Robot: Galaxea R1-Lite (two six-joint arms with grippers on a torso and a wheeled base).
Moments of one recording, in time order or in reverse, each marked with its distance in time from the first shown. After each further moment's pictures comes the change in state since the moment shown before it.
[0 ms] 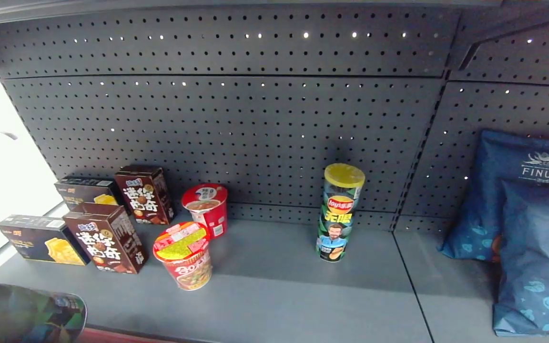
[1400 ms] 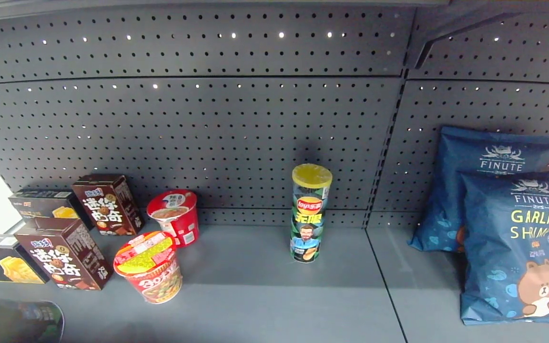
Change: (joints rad) left arm -0.028 -0.106 -0.118 0.187 -0.002 0.007; right arm 0.000 0.000 0.000 0.000 0.010 -0.009
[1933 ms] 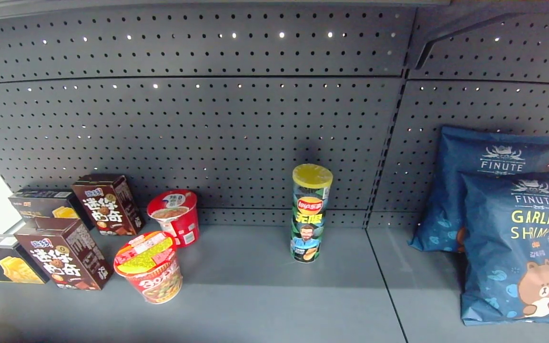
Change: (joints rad) left arm 0.077 -0.023 -0.113 0.217 0.104 0.067; right arm -0.016 0.149 -0.255 0.105 0.082 -0.020
